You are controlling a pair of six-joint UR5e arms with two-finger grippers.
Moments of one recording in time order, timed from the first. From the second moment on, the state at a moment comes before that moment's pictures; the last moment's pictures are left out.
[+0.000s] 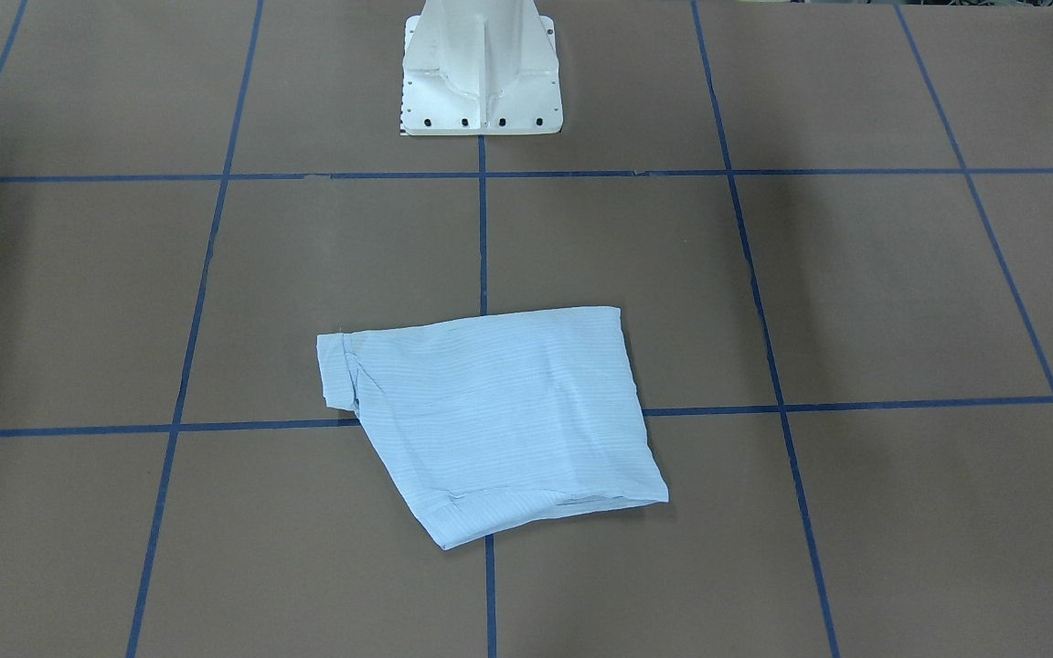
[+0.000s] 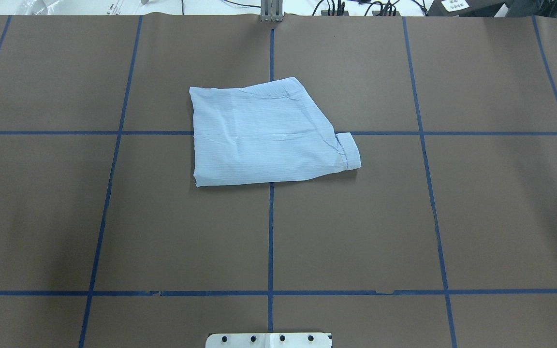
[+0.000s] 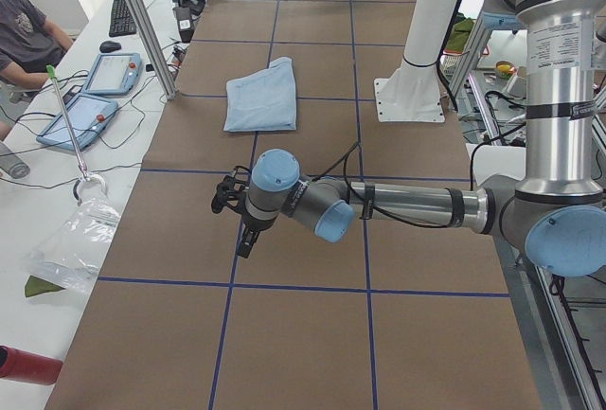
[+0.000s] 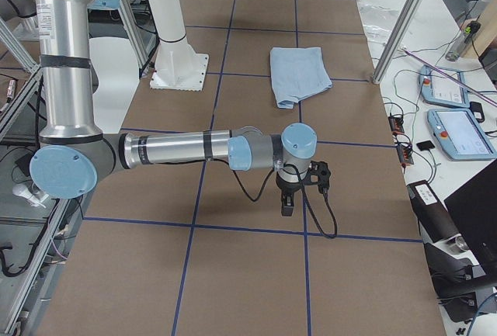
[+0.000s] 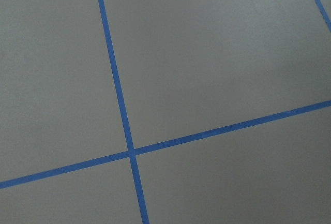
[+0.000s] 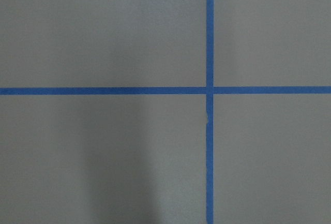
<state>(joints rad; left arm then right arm) -1.48 -1.47 -1.70 -2.08 -2.33 -0.20 1.47 -1.56 1.68 -1.58 2.34 0.16</state>
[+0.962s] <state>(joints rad) -1.53 -1.50 -1.72 -1.90 -2.37 -0.20 1.45 -1.56 1.66 -1.58 2.34 0.16</state>
